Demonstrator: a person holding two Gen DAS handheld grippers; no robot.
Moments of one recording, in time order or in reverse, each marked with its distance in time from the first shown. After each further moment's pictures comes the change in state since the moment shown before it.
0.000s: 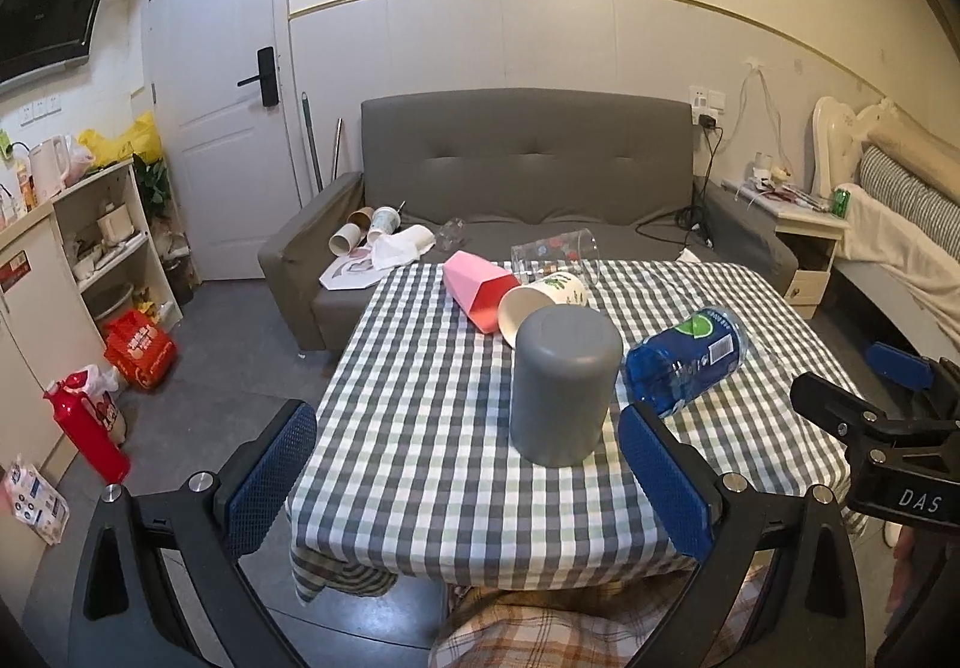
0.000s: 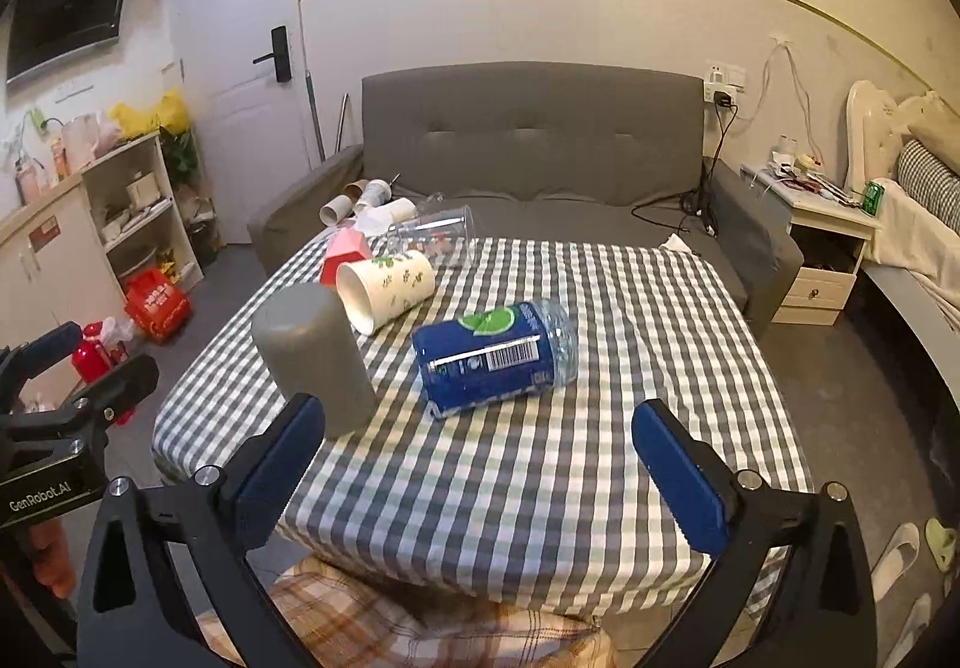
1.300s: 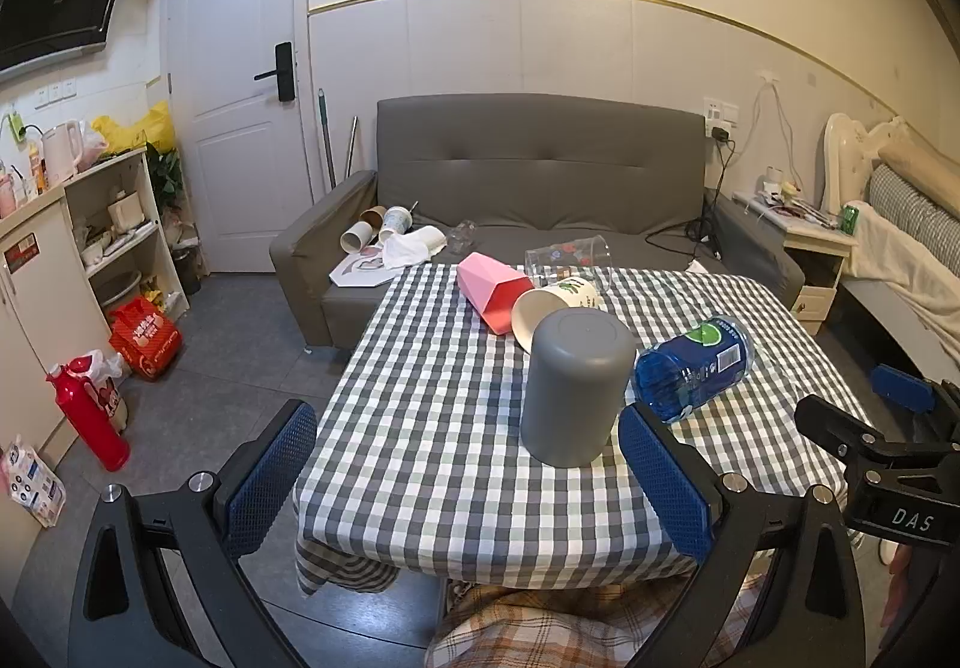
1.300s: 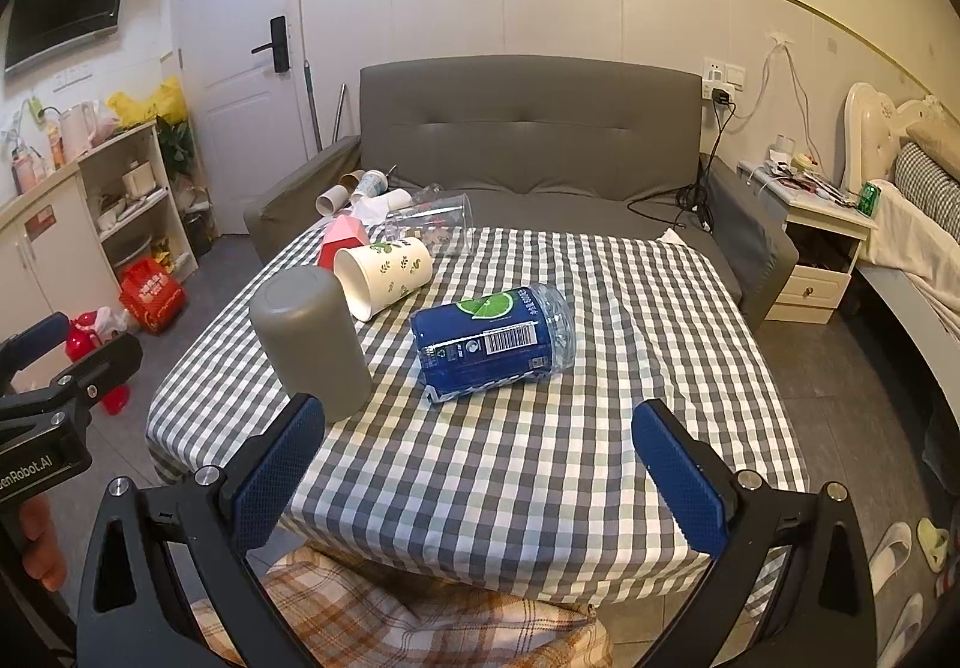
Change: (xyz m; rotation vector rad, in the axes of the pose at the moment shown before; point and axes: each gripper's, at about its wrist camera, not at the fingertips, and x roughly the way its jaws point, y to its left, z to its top) left arm -0.006 0.008 -0.003 -0.037 -0.009 0.006; right arm 0.000 0.004 -0.003 -0.013 0.017 -0.013
